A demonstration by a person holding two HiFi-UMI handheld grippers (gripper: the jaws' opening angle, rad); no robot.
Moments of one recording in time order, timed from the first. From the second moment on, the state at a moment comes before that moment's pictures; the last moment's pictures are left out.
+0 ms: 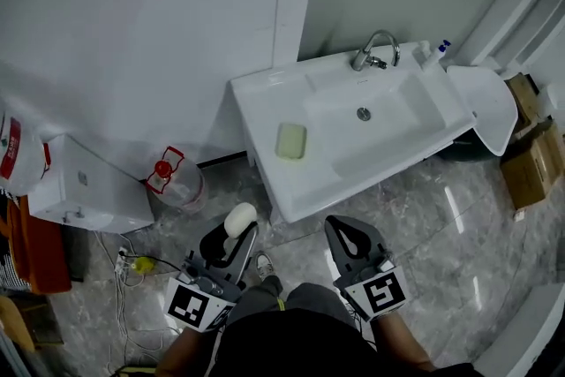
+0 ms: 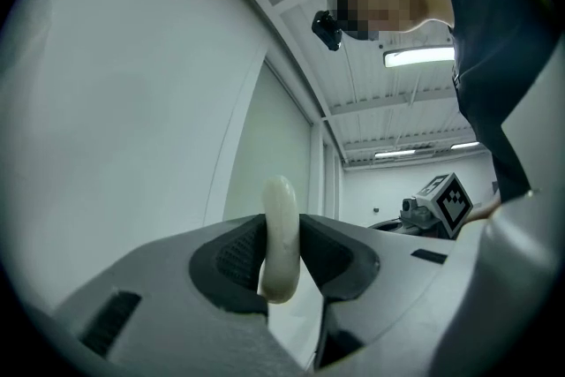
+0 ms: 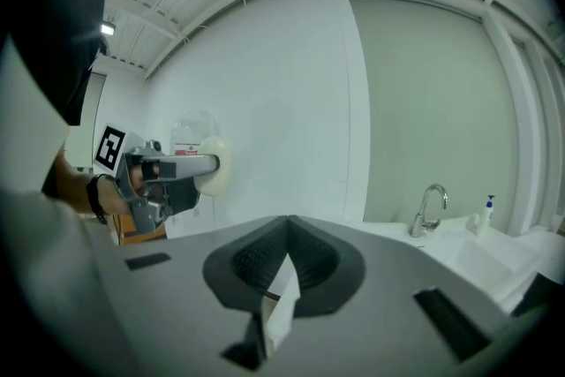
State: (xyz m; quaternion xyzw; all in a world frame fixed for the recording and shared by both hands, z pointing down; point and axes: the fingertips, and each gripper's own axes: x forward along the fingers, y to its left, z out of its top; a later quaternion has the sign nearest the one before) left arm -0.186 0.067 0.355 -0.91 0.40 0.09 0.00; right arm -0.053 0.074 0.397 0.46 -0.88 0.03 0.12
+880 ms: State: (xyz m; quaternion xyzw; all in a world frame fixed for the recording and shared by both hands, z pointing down) left arm -0.101 -0.049 0.342 -0.92 0.39 0.08 0.00; right arm 0.021 -0.053 0.388 0.44 -0.89 0.01 0.10
